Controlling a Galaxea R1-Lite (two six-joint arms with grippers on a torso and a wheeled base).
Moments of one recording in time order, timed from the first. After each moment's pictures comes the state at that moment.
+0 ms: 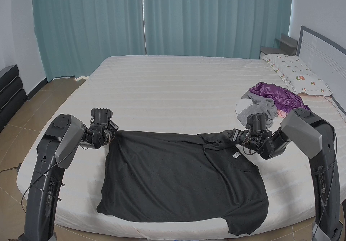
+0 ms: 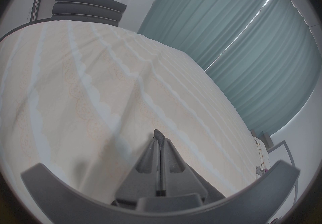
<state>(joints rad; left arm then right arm) -0.07 2.79 -1.86 -0.35 0.21 -0.89 0.20 2.60 -1.36 -0.70 0.02 0.48</state>
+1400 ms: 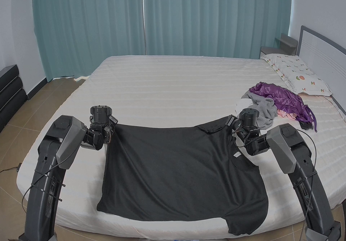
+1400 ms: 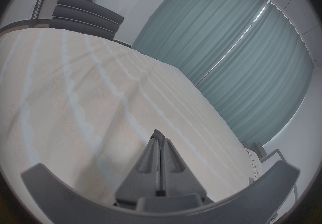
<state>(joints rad) -0.07 2.80 -1.86 -0.52 0.27 -0.88 0.19 2.94 -2.00 -0.73 -0.16 0.51</state>
